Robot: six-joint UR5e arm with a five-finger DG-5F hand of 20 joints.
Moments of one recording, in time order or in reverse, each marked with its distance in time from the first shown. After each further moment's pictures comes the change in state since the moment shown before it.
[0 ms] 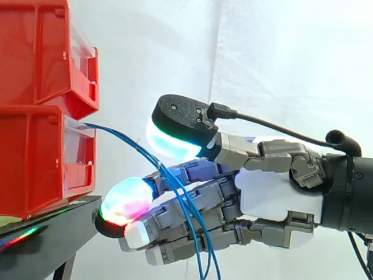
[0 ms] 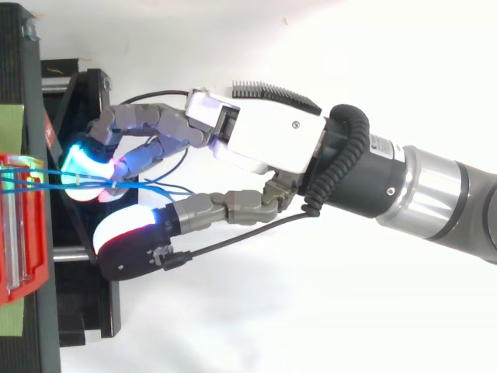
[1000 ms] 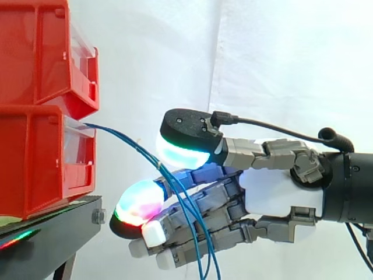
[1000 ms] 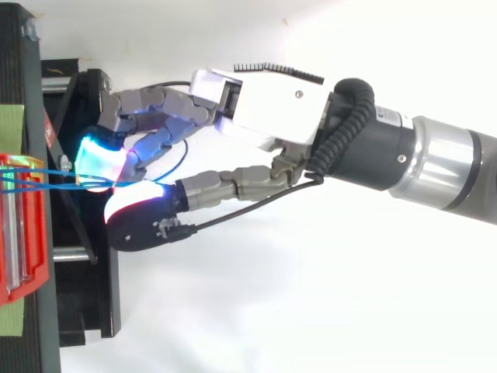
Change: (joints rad) arm -0.043 0.023 0.000 -0.095 -0.086 0.079
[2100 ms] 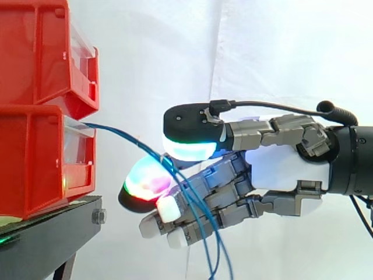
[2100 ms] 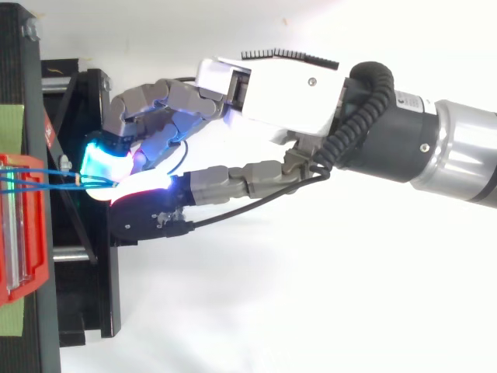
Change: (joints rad) arm -0.008 0.043 0.000 -0.056 -0.044 -0.031
